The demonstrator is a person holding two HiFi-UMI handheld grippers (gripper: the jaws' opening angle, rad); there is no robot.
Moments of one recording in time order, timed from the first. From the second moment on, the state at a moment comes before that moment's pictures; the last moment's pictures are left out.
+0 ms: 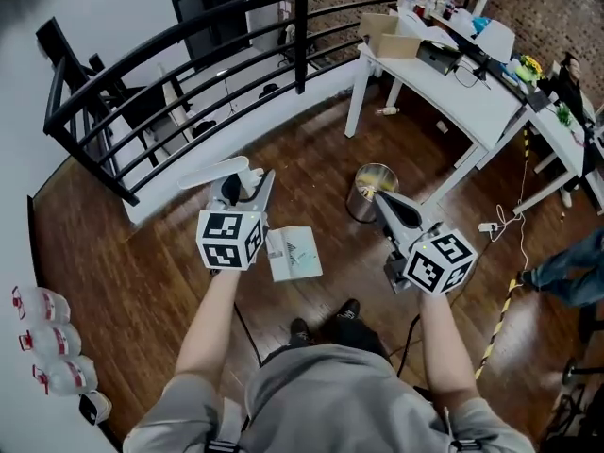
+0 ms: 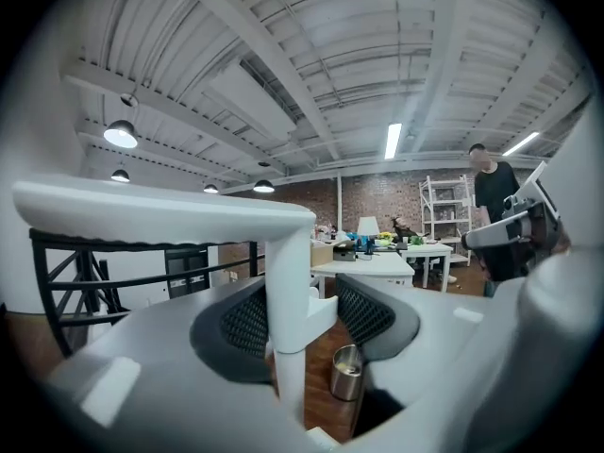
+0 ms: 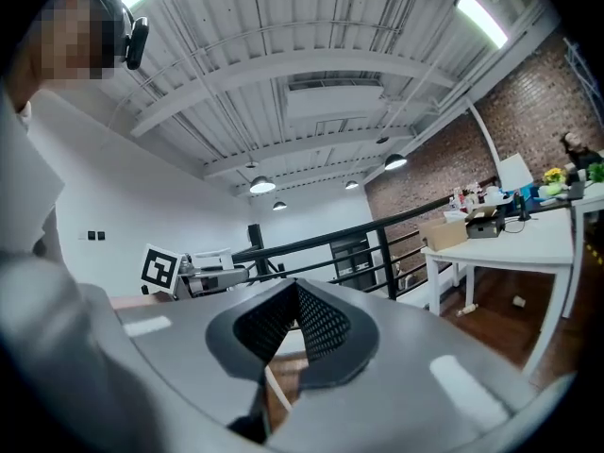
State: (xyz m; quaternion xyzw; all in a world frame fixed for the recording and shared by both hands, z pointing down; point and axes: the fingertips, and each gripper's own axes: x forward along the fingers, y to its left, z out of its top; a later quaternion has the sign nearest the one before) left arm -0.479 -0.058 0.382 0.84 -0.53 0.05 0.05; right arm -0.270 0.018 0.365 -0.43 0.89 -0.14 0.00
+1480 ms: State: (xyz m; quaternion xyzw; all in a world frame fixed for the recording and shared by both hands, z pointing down) left arm -0.176 -0.377 0.308 0.95 -0.29 0.02 0.06; right arm -0.010 -0.200 0.339 -0.64 0.76 -0.11 0.06
